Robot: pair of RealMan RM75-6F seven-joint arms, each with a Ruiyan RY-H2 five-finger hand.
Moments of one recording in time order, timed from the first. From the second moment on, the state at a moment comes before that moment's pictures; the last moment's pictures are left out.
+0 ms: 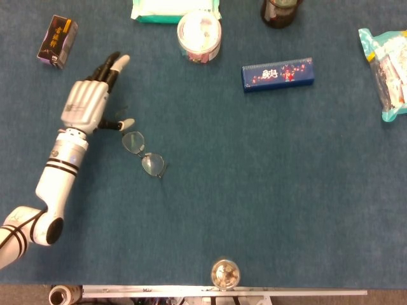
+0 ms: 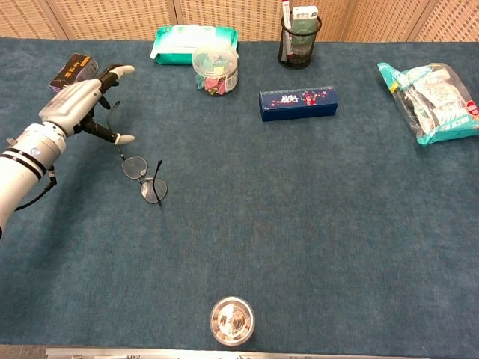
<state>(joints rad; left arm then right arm) -0.58 -1.73 -0.15 -0.95 1.35 1.06 -0.25 0.19 -1.19 0.11 -1.50 -1.38 1.33 -0.03</state>
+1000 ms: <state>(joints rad) -0.48 -1.64 -0.19 -1.01 1.24 1.12 -0.12 0.18 -1.18 0.11 -1.50 -1.39 1.34 -0.01</state>
